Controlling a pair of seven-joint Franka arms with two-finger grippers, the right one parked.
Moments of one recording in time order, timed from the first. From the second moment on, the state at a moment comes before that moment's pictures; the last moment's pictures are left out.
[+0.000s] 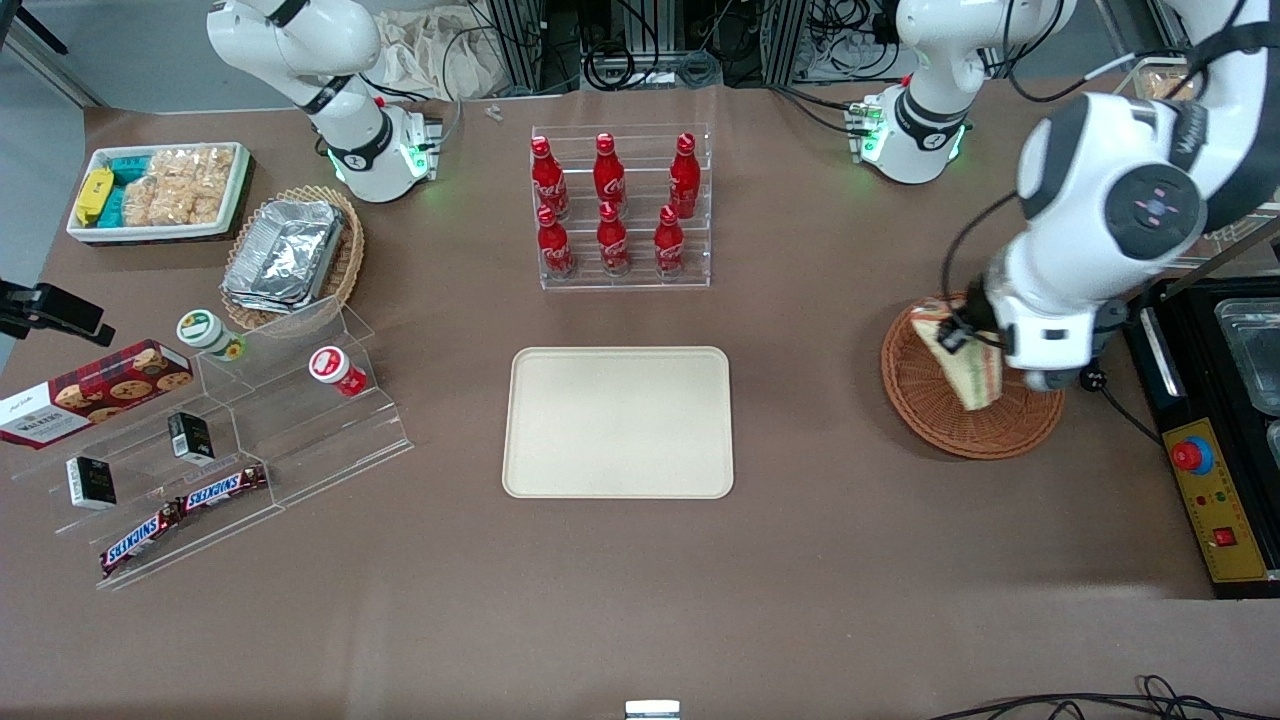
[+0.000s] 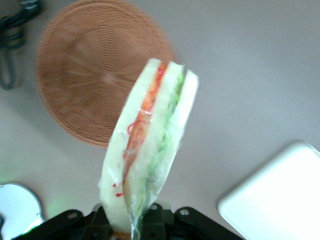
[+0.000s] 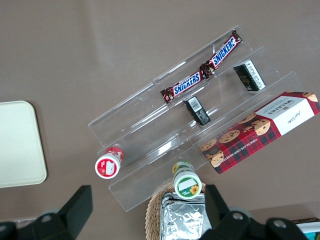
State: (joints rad) arm 0.05 0.11 -0.40 -1.77 0.02 1.75 -1.01
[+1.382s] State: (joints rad) arm -0.35 0.82 -0.48 -1.33 0.48 2.03 -1.23
